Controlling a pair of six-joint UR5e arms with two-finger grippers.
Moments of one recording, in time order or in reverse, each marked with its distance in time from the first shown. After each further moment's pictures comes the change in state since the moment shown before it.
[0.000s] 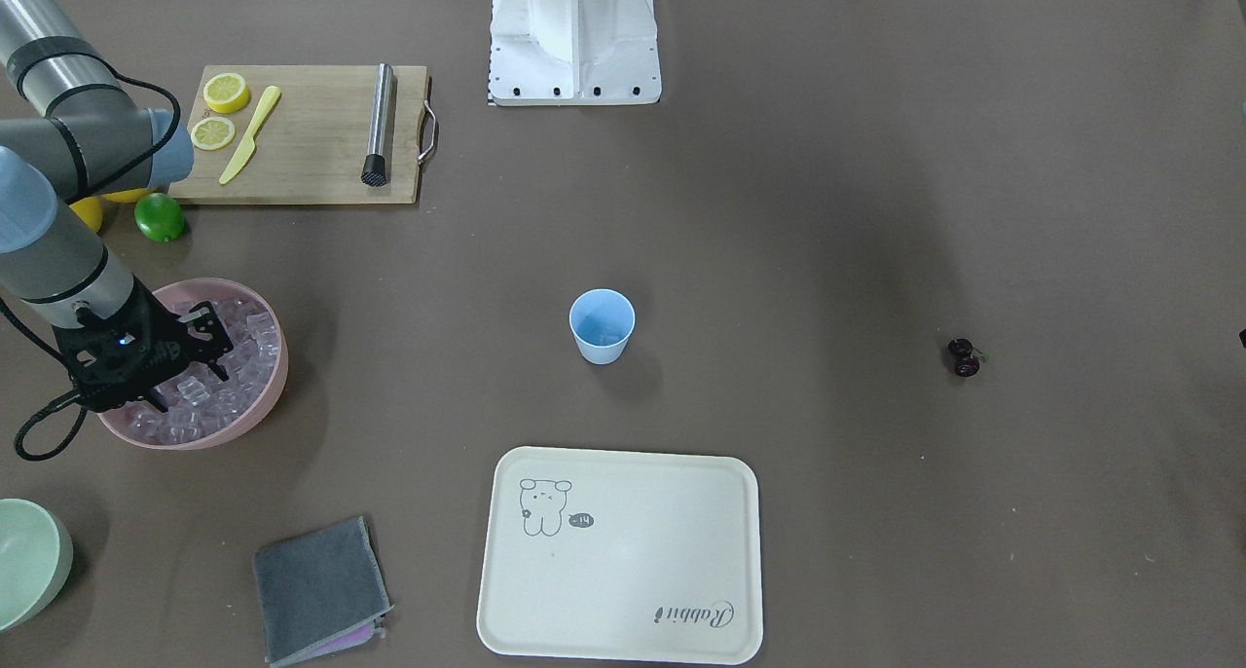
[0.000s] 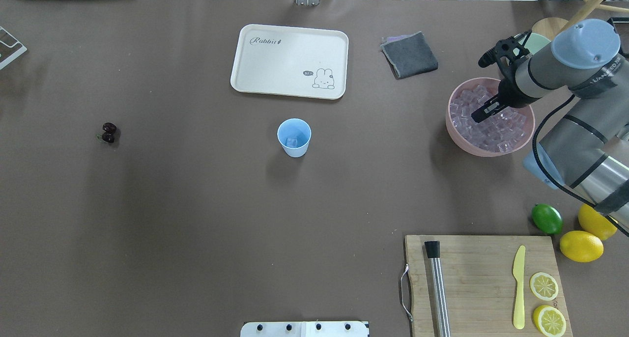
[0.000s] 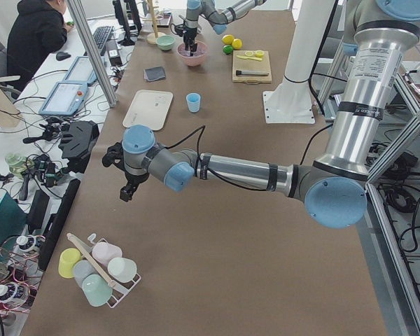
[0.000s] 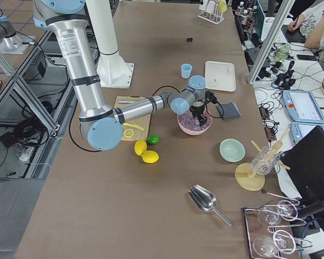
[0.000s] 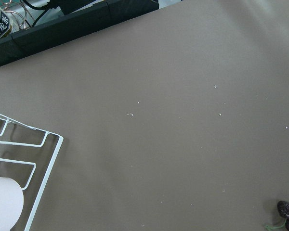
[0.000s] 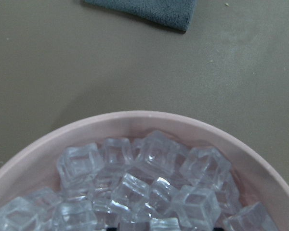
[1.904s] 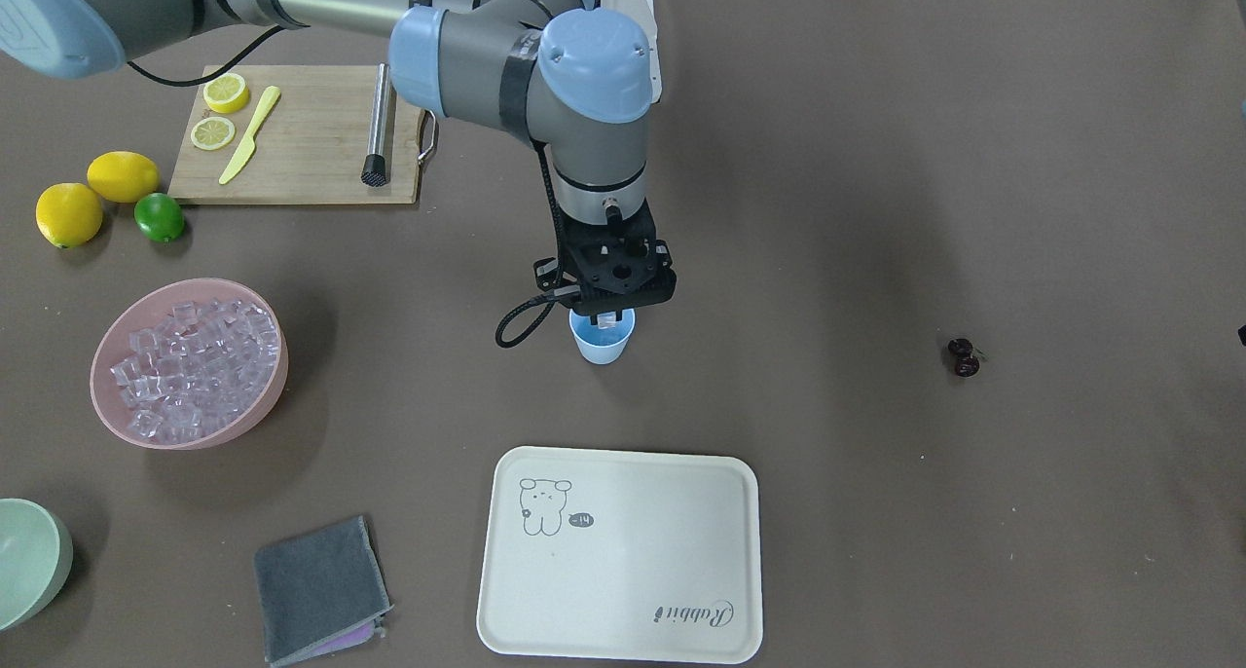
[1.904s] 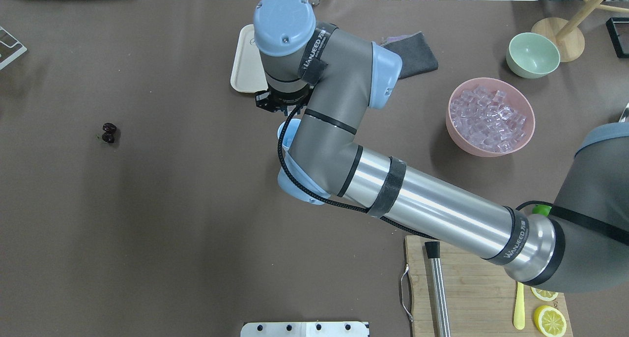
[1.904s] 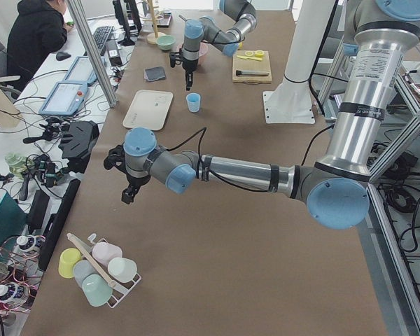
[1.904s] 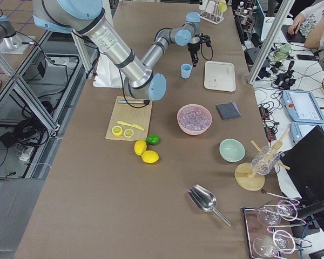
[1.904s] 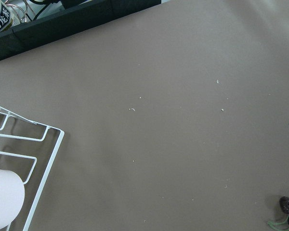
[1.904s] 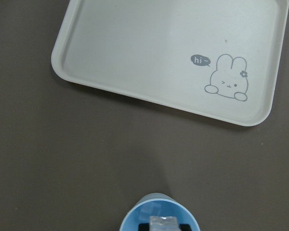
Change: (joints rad) left arm 0.000 0.011 0.000 0.000 0.000 0.000; right arm -0.354 0.761 -0.197 -0.457 -0.247 0.692
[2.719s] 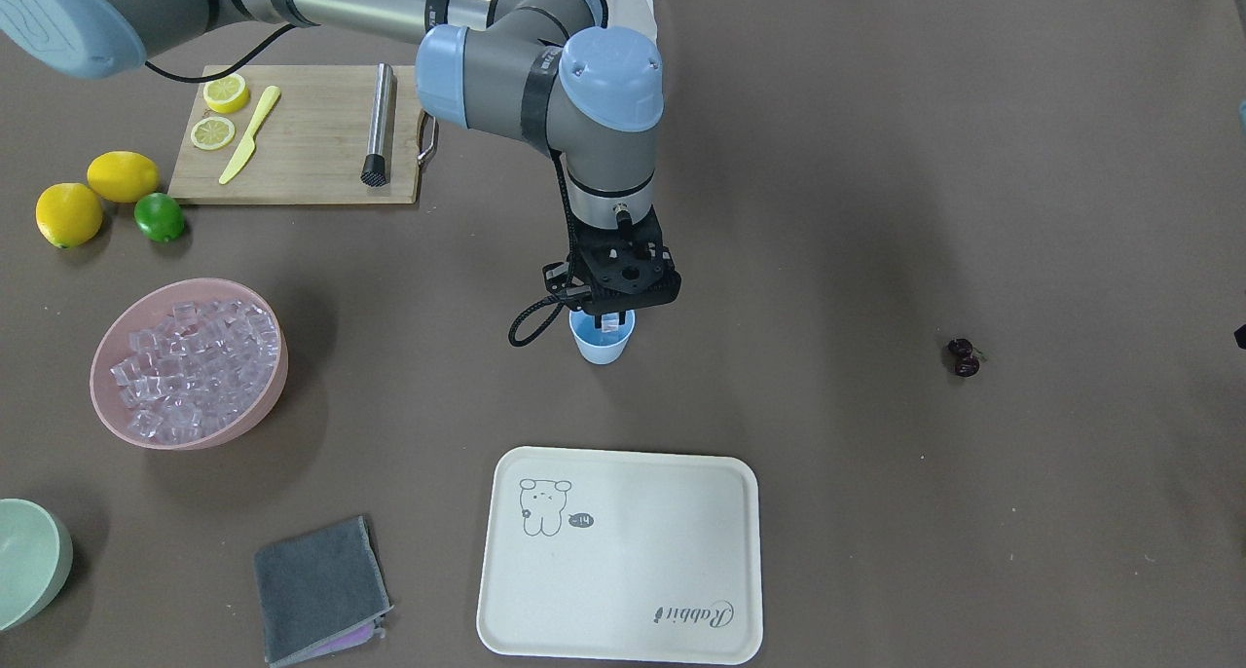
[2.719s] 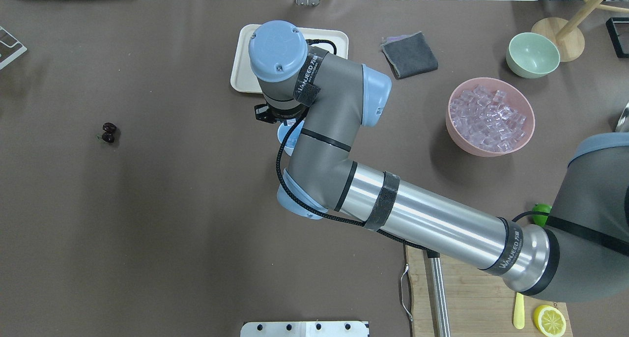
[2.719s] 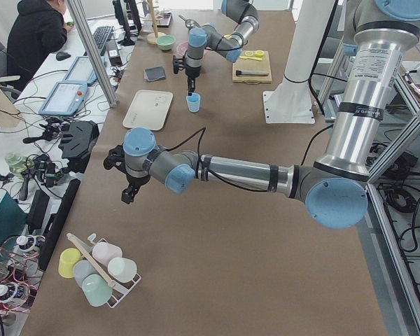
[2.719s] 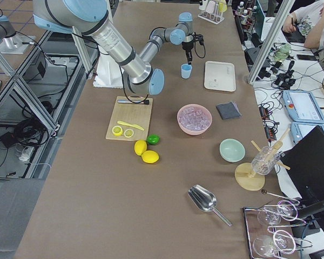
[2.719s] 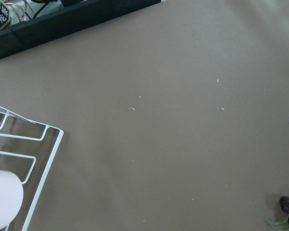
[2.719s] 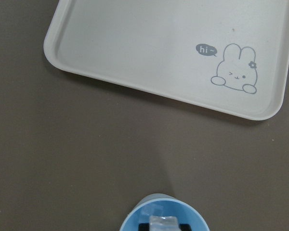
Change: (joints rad) left arm 0.005 -0.005 0.006 0.000 0.000 0.000; right arm -0.025 -0.025 -0.021 0.036 -0.039 0.004
